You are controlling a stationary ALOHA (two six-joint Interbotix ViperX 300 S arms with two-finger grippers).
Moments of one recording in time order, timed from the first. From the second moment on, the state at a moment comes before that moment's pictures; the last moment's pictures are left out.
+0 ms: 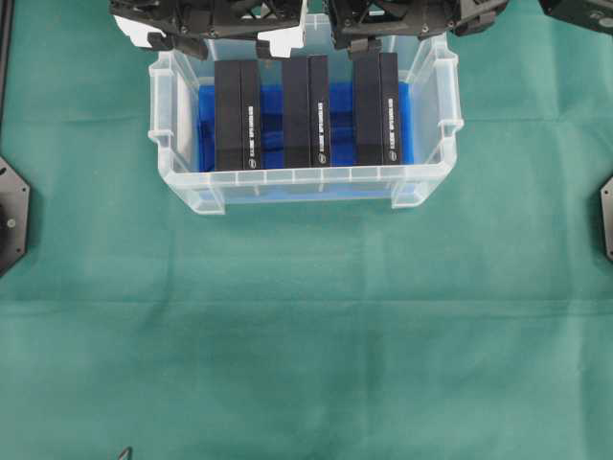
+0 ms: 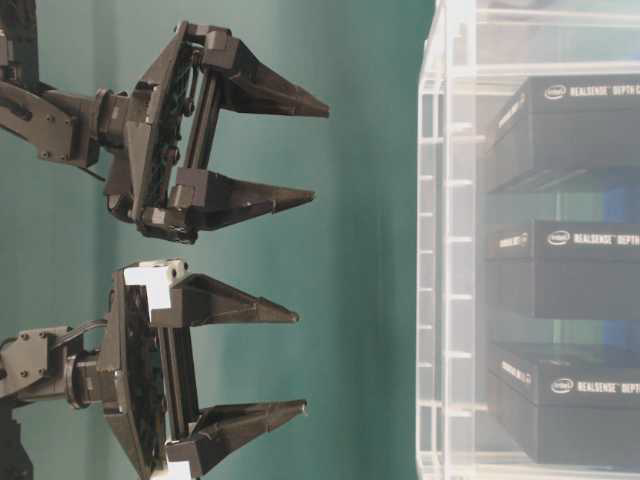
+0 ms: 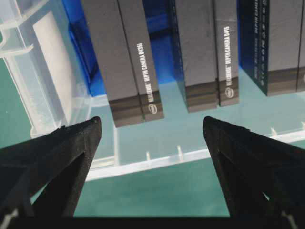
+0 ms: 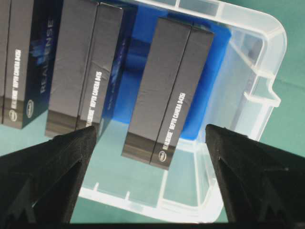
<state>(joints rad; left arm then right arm) 0.28 0.08 -0.23 0.05 1.54 -1.18 -0.29 0.05 -0.17 -0.10 1.42 1.18</state>
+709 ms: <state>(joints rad) 0.28 0.08 -0.23 0.05 1.55 -1.18 -0.29 0.05 -0.17 -0.09 1.42 1.18</state>
